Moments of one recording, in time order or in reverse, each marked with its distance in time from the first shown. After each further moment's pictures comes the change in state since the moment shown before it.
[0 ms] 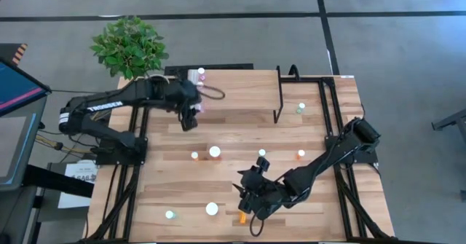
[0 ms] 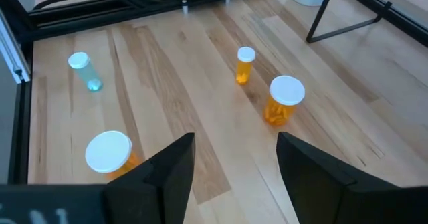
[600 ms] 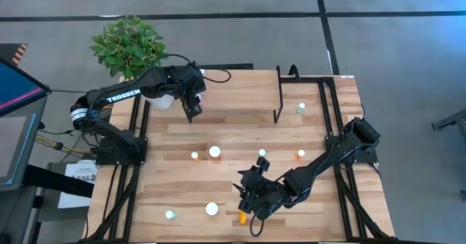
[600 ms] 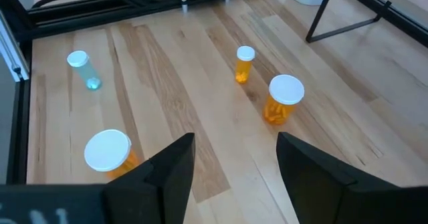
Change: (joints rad) left arm 0.207 0.150 0.001 0.032 0.053 0.133; right arm 0.000 0.000 0.000 -0.006 -0.002 0.000
